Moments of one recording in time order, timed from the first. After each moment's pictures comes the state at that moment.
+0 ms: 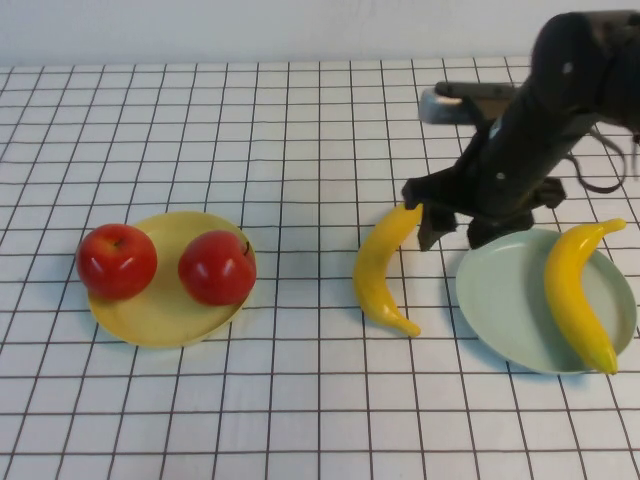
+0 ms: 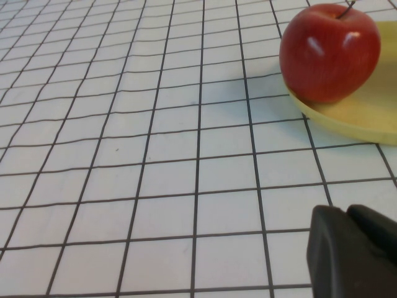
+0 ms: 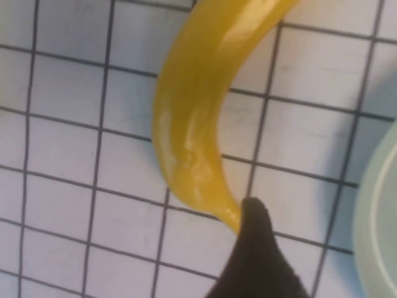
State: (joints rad) right arm 0.42 1.88 -1.60 0.17 1.07 0.20; left arm 0.02 -0.01 0.03 0.05 0.38 0.10
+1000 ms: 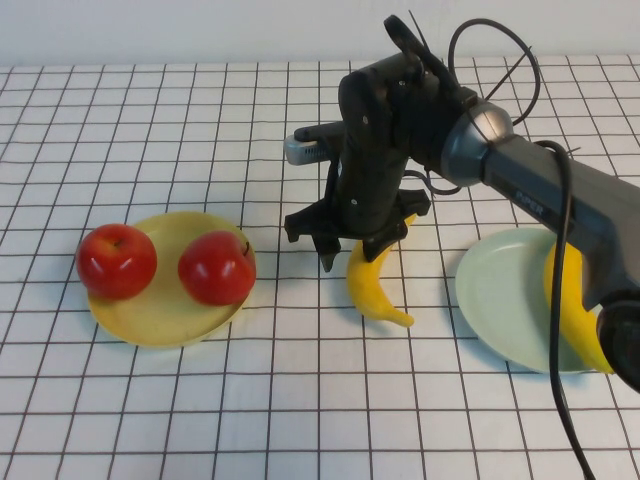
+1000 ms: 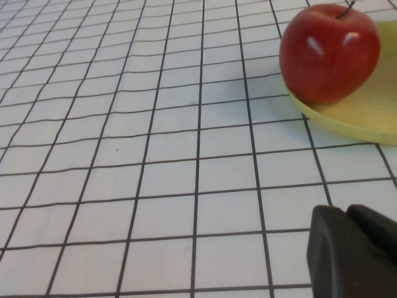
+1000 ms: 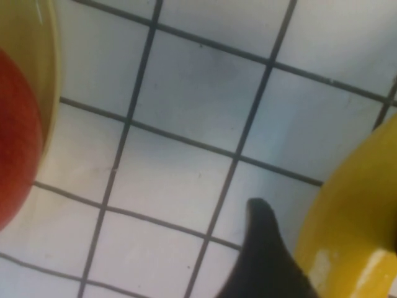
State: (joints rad) right arm 0.64 2.32 -2.15 0.02 1.25 0.34; left arm 0.02 -0.01 0.03 0.05 0.38 0.10
